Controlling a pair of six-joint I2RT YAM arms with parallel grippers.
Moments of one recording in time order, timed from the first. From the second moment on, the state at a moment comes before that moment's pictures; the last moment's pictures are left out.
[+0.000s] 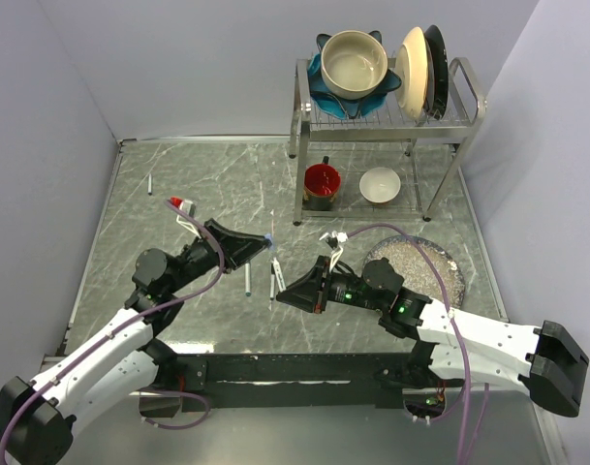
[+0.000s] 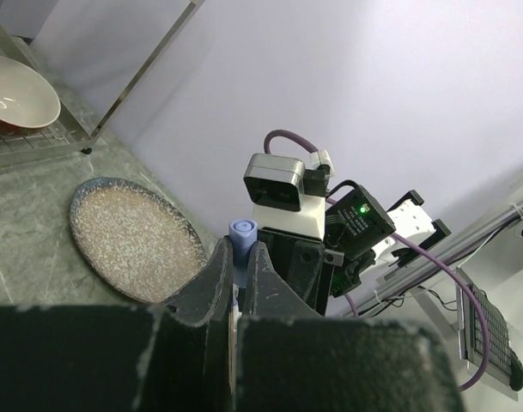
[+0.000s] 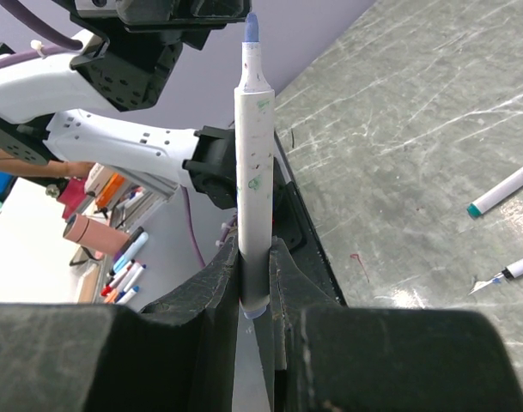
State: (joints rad) left arm -0.57 0.76 0.44 0.67 0.47 -0.99; right arm 1.00 0.93 0.46 0.47 -0.32 0.72
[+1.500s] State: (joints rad) left arm -0.62 0.75 0.34 0.75 0.47 -1.01; right arm 1.01 0.97 0.58 0.38 -0.23 0.64
